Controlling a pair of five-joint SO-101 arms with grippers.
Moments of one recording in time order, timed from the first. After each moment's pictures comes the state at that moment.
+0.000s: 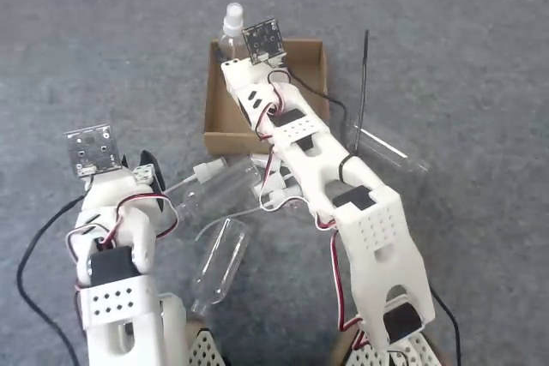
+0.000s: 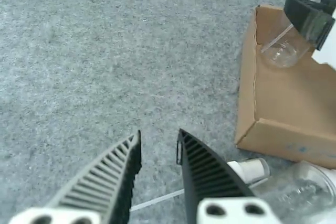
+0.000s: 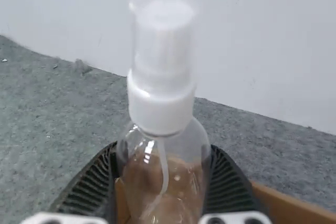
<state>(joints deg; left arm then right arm) -19.5 -70.5 79.5 40.8 6.1 -31.1 44.7 -12.5 -13.4 -2.5</state>
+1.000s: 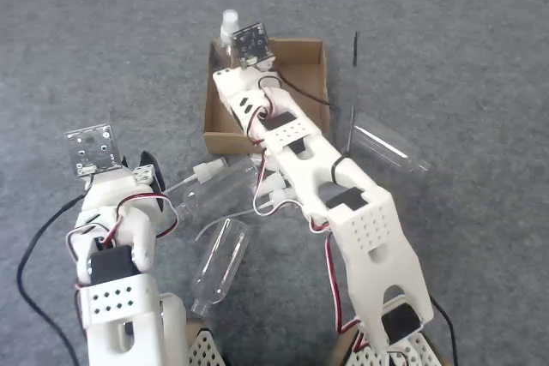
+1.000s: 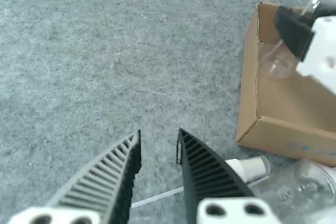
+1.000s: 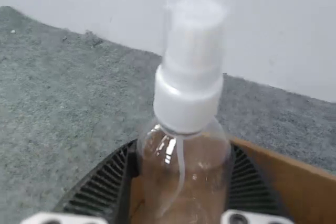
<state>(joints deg) -19.7 -69.9 79.5 40.7 6.1 -33.7 46.9 -14.6 -7.0 -2.5</state>
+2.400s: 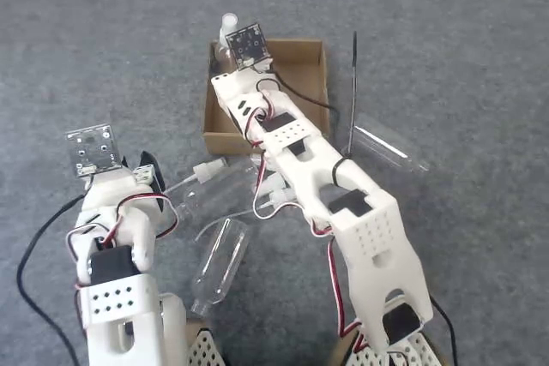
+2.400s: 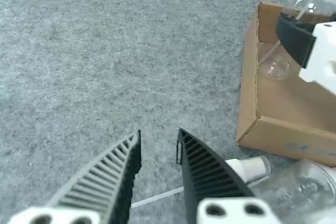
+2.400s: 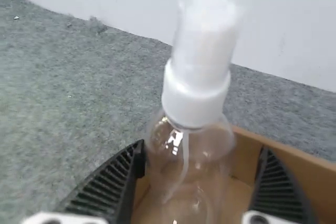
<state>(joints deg) -19.7 -69.9 79.5 40.7 6.1 -33.9 41.1 -9.4 -4.7 -2.7</state>
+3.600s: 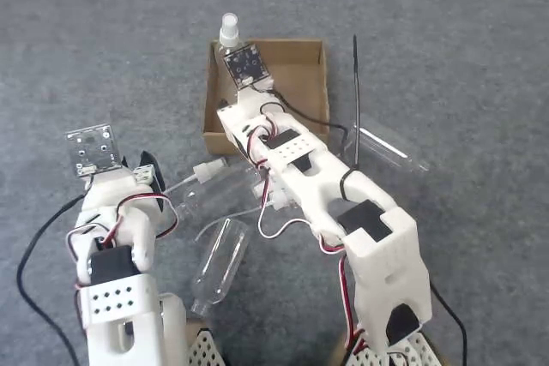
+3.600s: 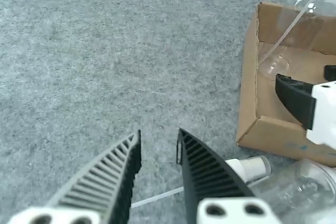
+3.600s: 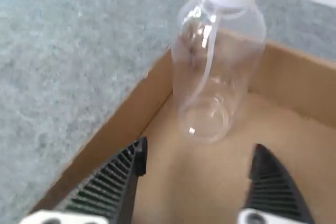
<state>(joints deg) -19.7 -69.9 79.5 40.7 6.1 -35.9 30.2 8.1 4.1 -2.7</state>
